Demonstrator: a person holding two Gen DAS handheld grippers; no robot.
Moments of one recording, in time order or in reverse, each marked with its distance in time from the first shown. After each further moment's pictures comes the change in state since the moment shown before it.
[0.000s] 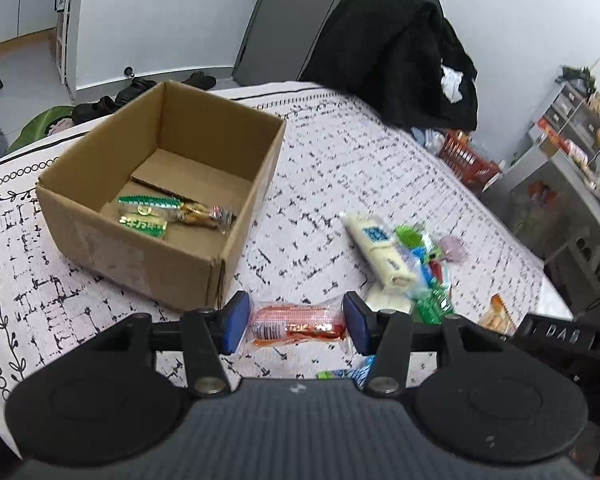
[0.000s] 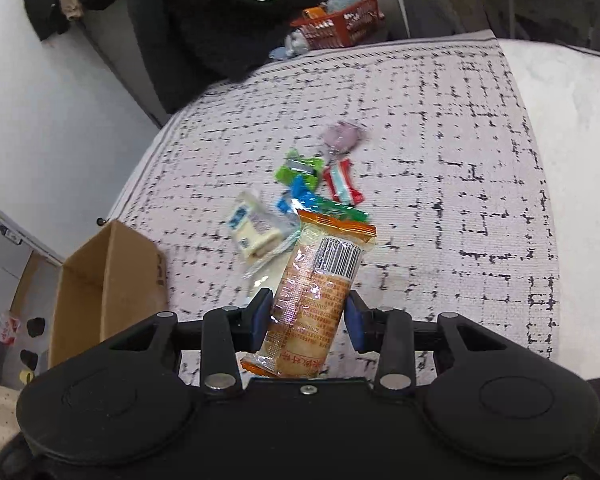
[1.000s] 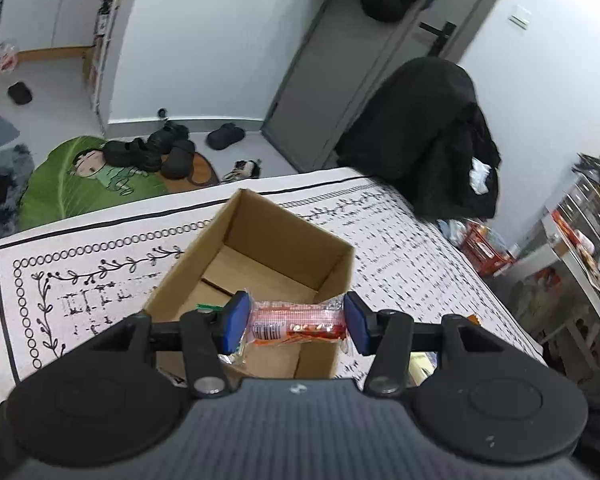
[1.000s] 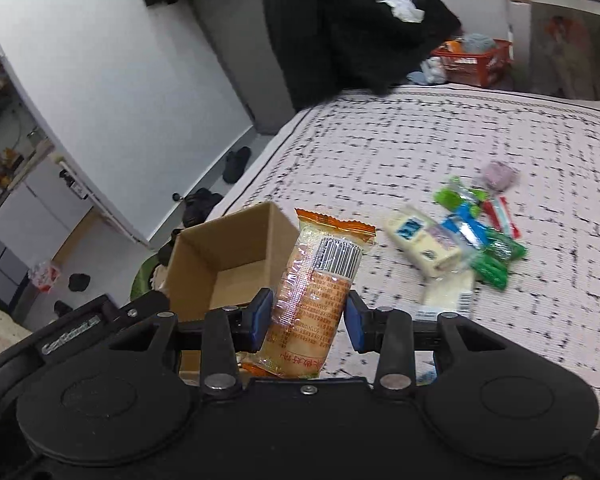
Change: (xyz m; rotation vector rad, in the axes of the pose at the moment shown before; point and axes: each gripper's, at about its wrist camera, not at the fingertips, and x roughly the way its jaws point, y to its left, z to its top) left arm -0.040 0.073 0.074 -0.103 -0.149 0.022; right arm -0.015 0.129 -0.018 -0.214 -0.040 0.170
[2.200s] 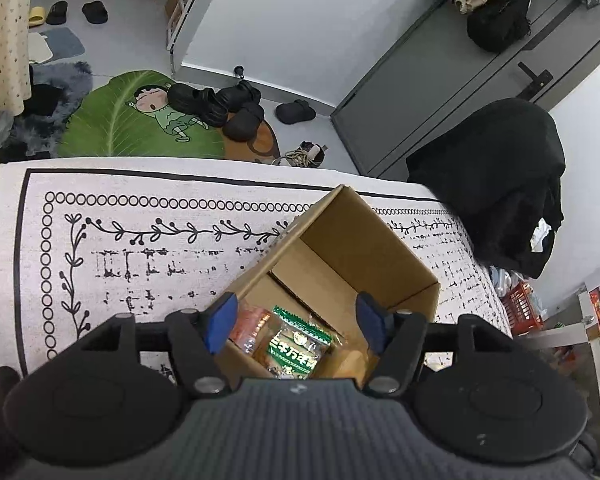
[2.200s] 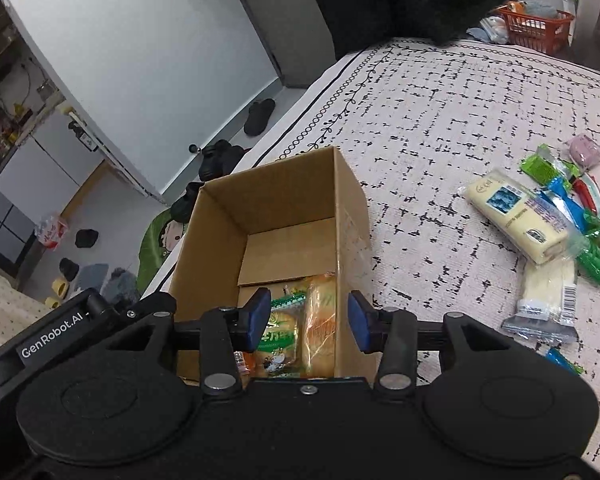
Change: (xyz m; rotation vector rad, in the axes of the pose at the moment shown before) left arm 0.036 0.070 0.009 -0.281 0.051 0.087; right arm 0.080 0.045 -0.008 -0.049 0.130 0.037
